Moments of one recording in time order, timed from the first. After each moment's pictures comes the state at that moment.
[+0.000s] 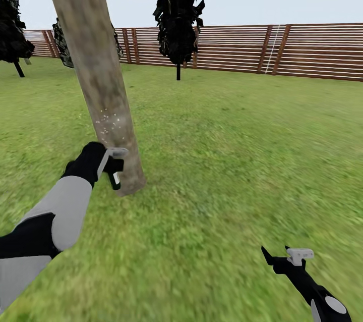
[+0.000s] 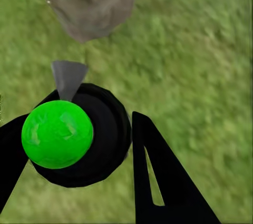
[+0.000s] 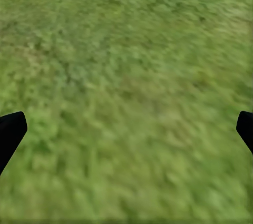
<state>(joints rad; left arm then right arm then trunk) -1.24 0.01 0.26 -0.53 -0.38 0.92 -0.14 -0.32 -0.08 -0.60 -0.81 0.22 -0.20 0.57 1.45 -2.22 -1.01</state>
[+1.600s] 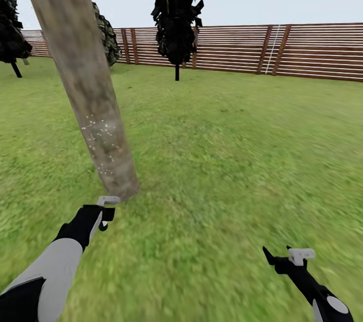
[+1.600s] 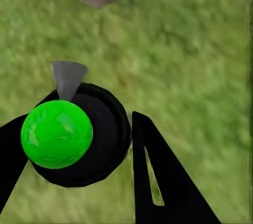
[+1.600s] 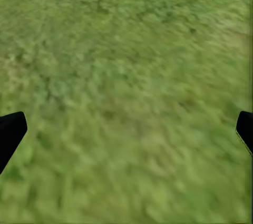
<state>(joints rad) -0.85 0.06 0.29 -0.52 -0.37 0.51 -0.05 -0.32 -0.09 -0.60 -0.82 0.22 -0.20 0.57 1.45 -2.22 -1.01</state>
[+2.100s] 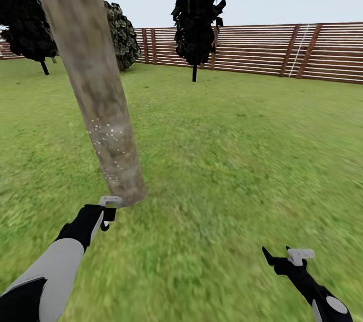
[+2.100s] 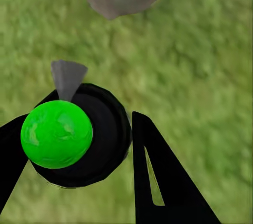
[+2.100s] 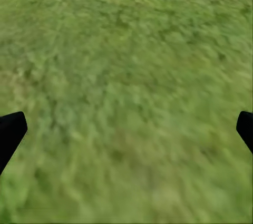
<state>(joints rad) -0.85 0.05 0.28 -0.52 -0.36 0.51 -0.05 -0.32 -0.09 -0.60 -0.81 0.22 -0.20 0.57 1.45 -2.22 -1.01</state>
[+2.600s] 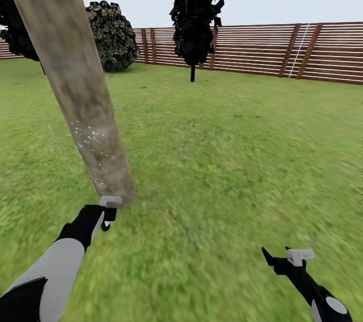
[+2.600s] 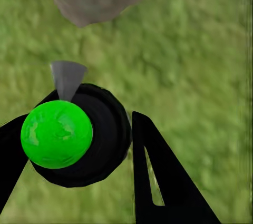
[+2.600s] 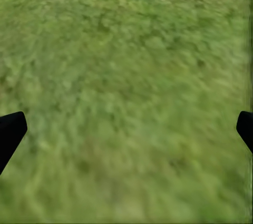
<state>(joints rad) -0.85 0.05 0.28 -0.52 -0.36 0.52 -0.05 -0.32 -0.09 -0.60 -0.81 0.22 -0.20 0.57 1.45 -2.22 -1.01</state>
